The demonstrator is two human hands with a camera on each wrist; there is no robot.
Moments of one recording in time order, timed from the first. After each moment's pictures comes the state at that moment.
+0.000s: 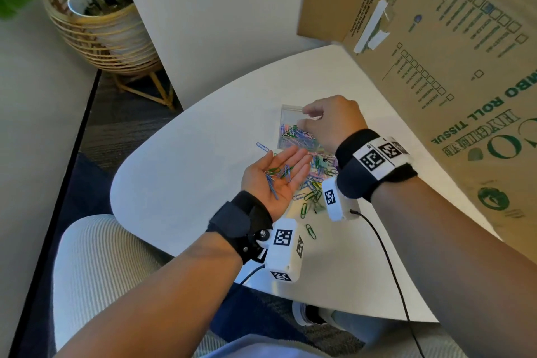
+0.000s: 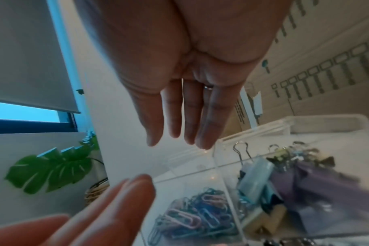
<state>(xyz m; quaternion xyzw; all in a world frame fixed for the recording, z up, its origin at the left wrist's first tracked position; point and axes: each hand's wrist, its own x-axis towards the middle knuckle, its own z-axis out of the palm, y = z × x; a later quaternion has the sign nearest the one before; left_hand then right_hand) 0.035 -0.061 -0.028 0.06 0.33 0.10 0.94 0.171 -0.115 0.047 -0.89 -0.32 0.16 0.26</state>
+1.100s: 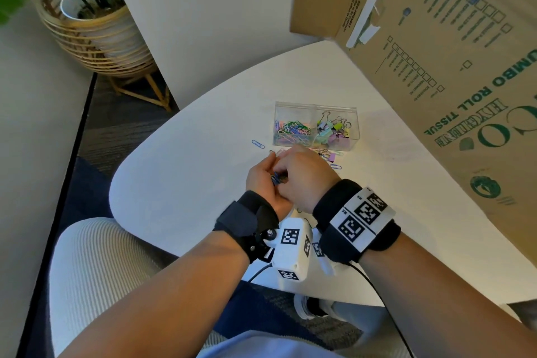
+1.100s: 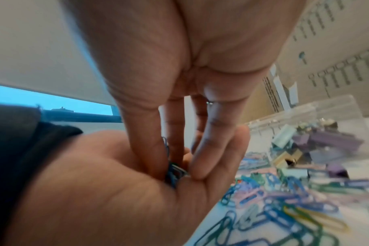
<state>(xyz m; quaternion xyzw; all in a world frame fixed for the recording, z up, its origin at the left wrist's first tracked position) 0.042 -0.075 -0.044 0.05 0.31 0.09 0.94 0.094 -0.143 0.024 -0.85 -0.45 0.24 0.12</state>
